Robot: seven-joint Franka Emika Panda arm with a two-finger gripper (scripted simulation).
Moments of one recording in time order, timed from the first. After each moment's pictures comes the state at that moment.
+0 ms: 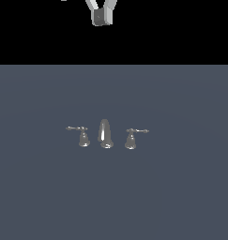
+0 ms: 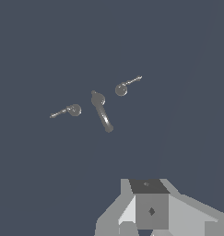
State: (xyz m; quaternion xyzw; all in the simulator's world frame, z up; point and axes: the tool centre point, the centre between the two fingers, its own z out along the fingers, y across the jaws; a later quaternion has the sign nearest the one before) arm -0.159 0.018 0.359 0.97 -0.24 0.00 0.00
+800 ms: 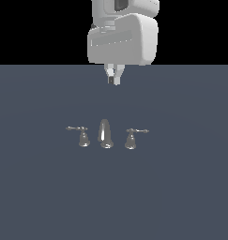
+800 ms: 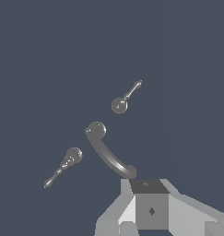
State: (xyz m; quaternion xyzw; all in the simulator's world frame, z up) arm -0.086 -0.001 0.254 0.90 -0.44 0.00 0.00
